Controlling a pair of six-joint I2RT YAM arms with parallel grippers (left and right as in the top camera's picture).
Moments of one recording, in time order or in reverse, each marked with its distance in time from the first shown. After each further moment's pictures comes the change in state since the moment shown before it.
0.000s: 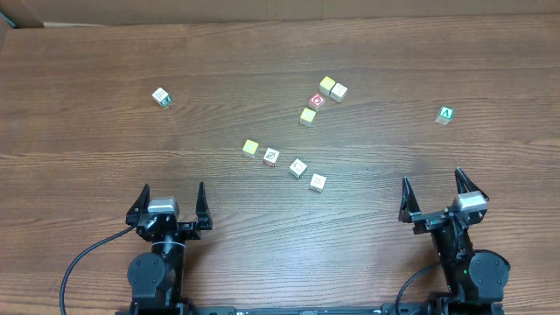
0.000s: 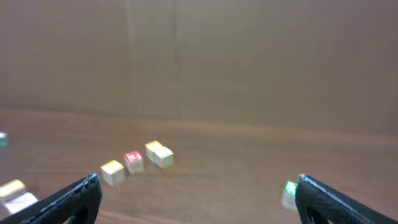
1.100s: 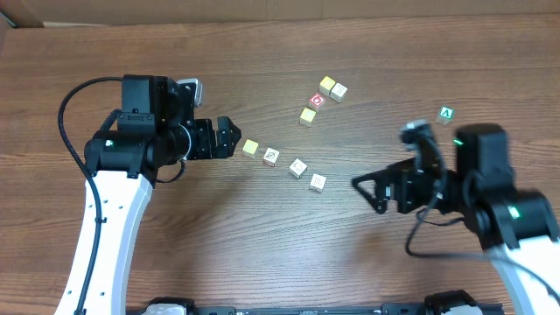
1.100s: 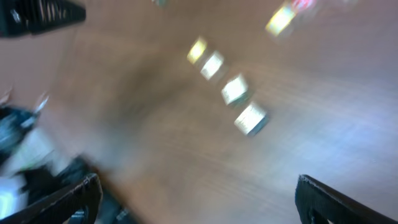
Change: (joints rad) left arm -0.076 1.341 1.269 -0.858 0.355 -0.143; right arm 0.219 1.053 1.052 -1.057 -0.421 0.056
